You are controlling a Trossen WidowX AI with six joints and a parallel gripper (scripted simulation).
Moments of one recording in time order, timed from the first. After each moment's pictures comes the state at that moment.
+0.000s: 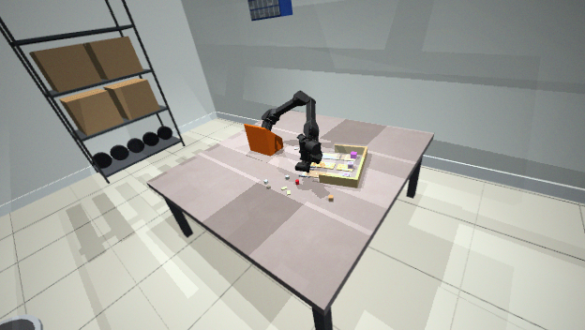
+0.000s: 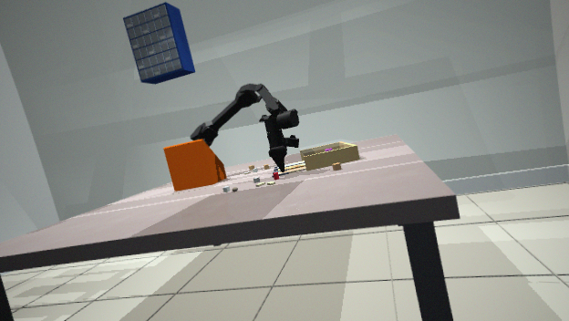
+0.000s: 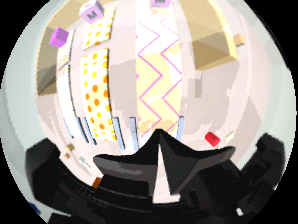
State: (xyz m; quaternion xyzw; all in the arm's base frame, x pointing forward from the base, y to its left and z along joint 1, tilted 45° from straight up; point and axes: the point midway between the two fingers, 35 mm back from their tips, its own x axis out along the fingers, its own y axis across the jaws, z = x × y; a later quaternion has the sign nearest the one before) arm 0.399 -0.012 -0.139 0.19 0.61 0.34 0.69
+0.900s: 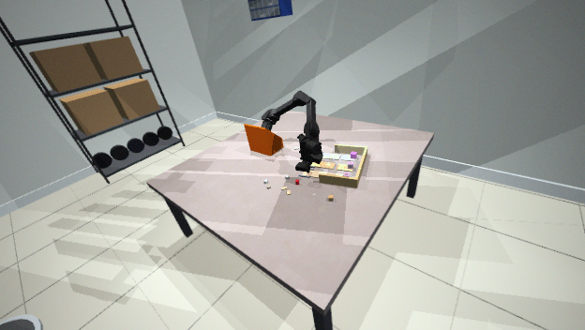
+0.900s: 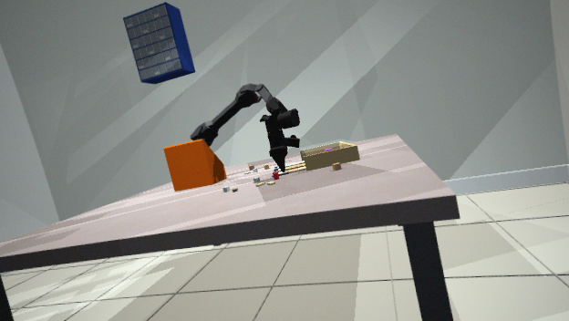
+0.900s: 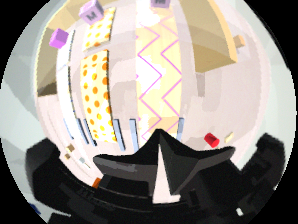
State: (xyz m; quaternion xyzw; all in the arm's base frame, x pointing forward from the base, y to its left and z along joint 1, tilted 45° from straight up) arm 0.401 -0.012 -0.140 0.19 0.61 0.34 0.69
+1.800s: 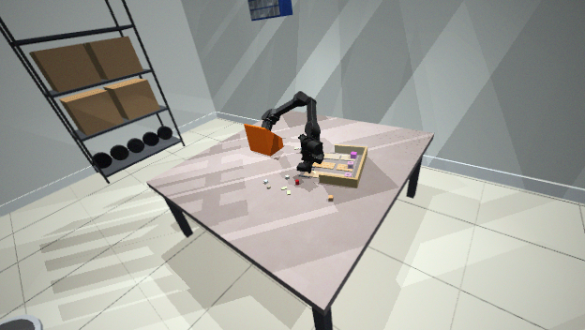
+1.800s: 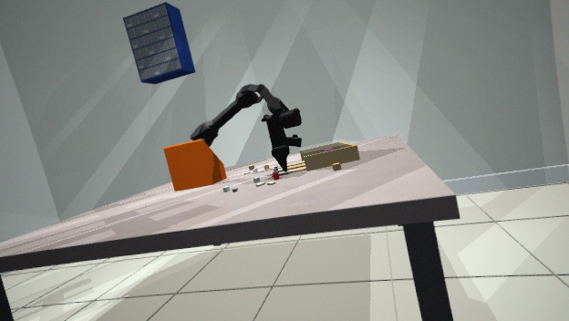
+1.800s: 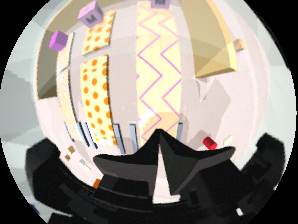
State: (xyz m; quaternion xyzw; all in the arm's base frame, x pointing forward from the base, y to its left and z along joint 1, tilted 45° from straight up) arm 0.408 -0.011 -0.140 0.19 0.60 0.34 0.70
